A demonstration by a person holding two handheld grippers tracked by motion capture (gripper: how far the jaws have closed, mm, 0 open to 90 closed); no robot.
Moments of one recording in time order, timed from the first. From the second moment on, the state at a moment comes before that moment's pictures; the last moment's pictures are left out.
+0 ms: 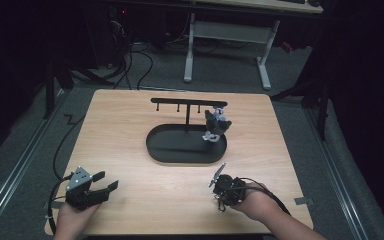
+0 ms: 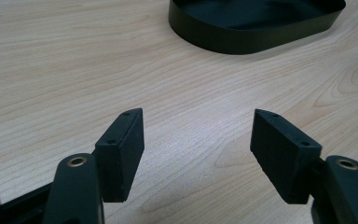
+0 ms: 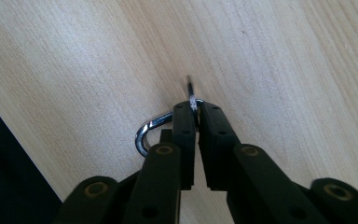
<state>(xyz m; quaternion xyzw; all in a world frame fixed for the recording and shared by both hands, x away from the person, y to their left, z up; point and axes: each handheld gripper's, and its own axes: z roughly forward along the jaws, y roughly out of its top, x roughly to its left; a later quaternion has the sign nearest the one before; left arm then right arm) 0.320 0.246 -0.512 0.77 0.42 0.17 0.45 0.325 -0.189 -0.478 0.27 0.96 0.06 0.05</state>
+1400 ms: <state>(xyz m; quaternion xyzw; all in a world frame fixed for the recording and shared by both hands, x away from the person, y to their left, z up) 0.320 0.247 -0.513 0.76 0.42 0.17 0.46 0.354 -0.199 -0.391 0.32 0.94 0.09 0.03</state>
